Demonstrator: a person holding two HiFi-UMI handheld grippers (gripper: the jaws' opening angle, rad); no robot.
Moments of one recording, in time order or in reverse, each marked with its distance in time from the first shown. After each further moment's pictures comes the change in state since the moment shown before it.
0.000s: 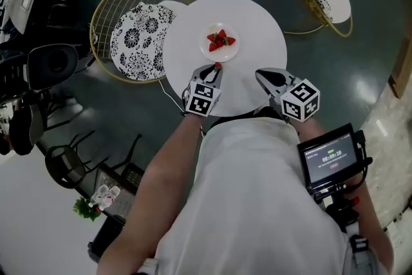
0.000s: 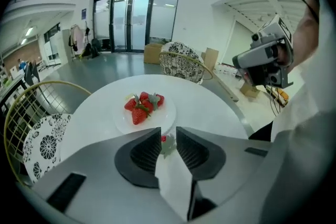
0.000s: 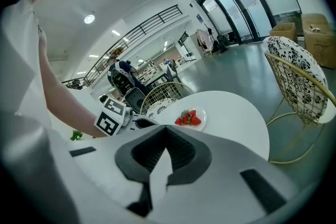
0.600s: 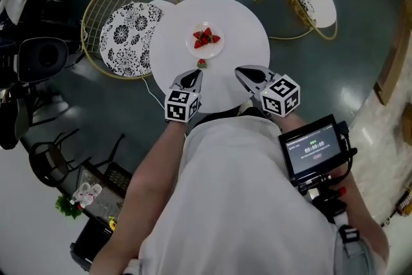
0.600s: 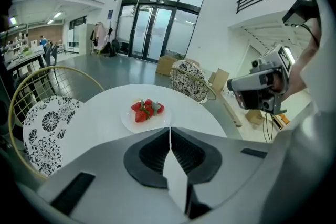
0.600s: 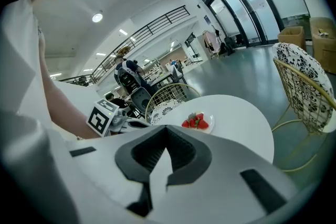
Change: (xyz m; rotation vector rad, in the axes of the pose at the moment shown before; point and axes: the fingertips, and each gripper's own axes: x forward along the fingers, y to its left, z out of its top) left arm -0.038 -0.005 0.004 -0.229 -0.149 0.038; right arm 0.010 0.013 0.004 -0.049 -0.006 0.060
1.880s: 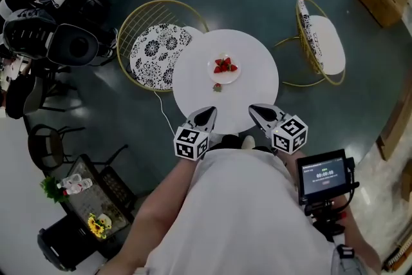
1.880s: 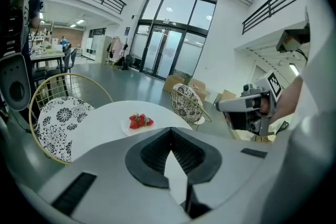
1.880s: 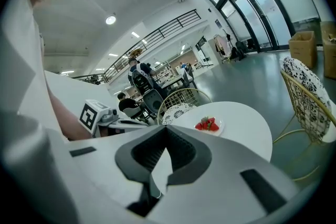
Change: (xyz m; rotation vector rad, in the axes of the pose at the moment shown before) left arm -0.100 -0.081 0.023 -0.125 -0.219 0.055; right arm -0.068 0.062 0.011 -0.078 -0.028 0.086
